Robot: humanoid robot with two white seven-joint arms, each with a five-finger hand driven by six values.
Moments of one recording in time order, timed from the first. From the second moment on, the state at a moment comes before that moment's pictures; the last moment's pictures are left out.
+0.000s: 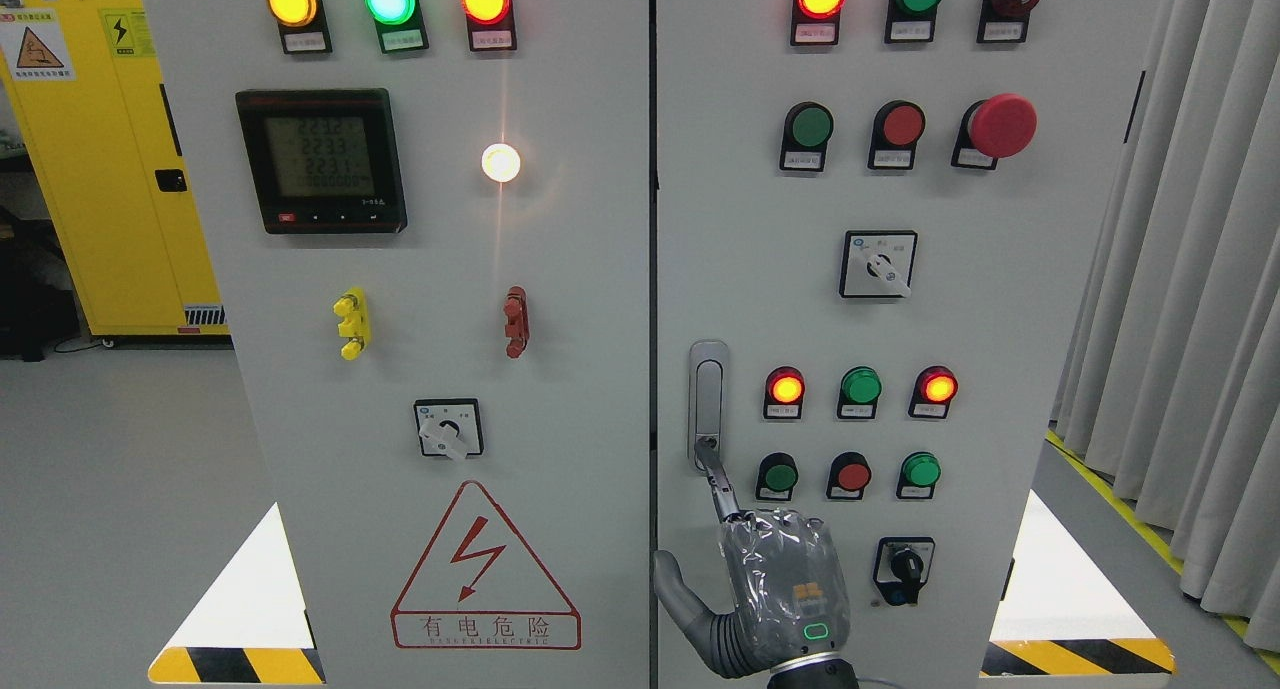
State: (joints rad) left arm -0.04 -0.11 -0.09 -0.04 0.15 -0.05 -0.03; right arm -0.30 0.13 0.29 -1.69 1.38 0.06 -0.13
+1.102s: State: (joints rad) left arm -0.04 -0.11 -0.09 -0.04 0.15 -0.05 -0.03; right arm -0.29 0.13 0.28 -1.69 1.38 0.08 -0.11
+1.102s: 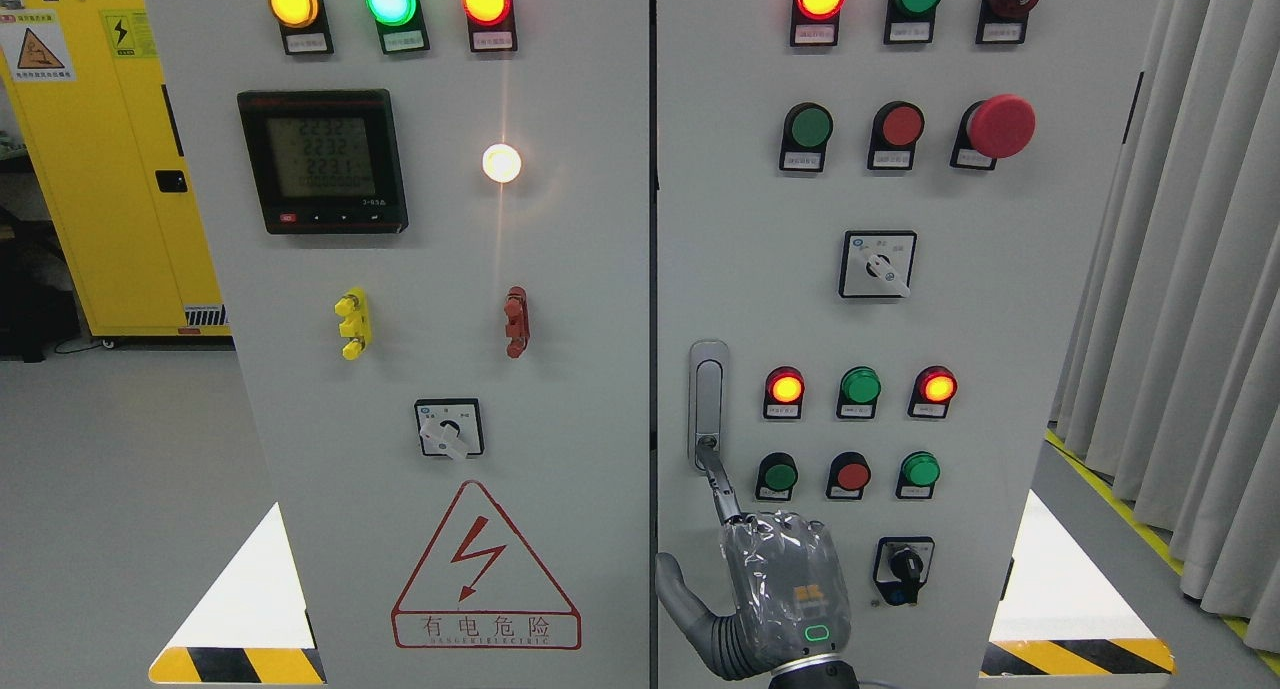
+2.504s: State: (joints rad) left arm -0.04 -0.11 -0.09 -0.04 0.15 -0.05 -0.03; right arm -0.29 0.13 0.29 -1.68 1.38 0.08 -0.10
